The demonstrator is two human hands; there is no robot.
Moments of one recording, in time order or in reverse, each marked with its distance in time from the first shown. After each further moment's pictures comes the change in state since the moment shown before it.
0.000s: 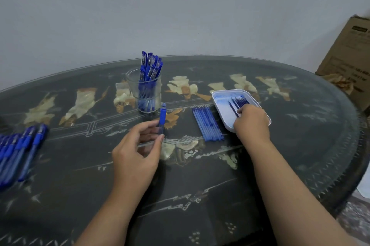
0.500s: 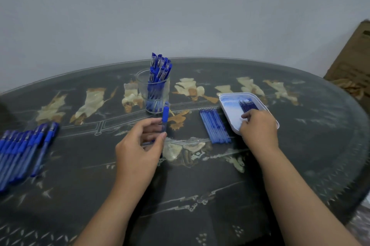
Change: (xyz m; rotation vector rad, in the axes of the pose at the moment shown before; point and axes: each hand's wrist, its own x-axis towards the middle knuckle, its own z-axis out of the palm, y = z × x) left_hand 0.010 0.004 -0.010 -0.084 -0.029 -0.132; right_hand 0.002 0.012 0.015 0.043 0.088 -0.105
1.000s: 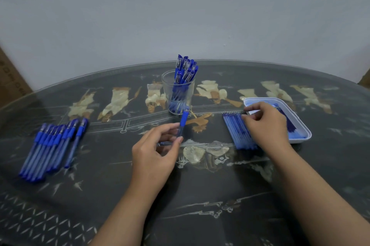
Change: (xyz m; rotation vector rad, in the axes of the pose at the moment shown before) left_hand 0.001 -0.018 -0.016 0.096 0.061 0.143; right_hand -0.010 -0.053 -0.012 0.420 -0.114 -0.078
